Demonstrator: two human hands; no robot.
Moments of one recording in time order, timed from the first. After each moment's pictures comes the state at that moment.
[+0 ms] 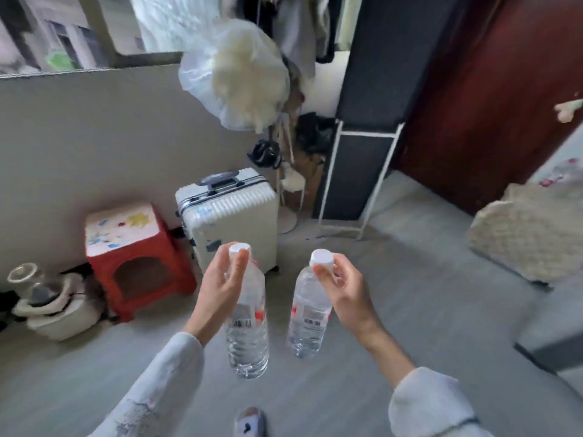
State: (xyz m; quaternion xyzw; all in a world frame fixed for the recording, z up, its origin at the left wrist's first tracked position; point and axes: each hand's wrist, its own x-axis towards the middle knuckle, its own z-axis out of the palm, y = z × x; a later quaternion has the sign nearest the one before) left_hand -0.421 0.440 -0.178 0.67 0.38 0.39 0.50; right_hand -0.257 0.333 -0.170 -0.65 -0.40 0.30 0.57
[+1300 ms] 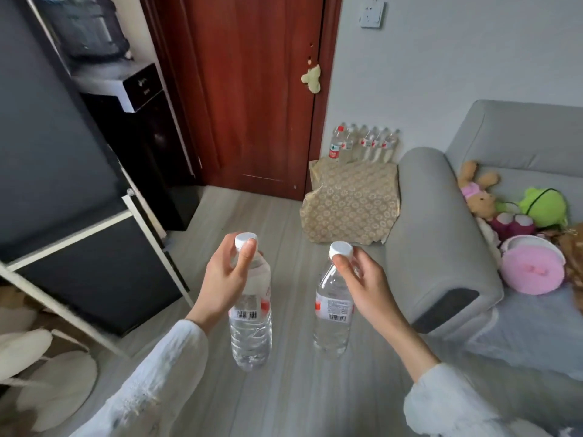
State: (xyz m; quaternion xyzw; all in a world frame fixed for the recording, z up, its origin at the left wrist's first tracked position) left_hand 0.417 0.550 -0.165 0.79 0.11 0.16 0.58; right_hand 0.472 0.338 -0.170 -0.79 -0.13 0.04 0.59
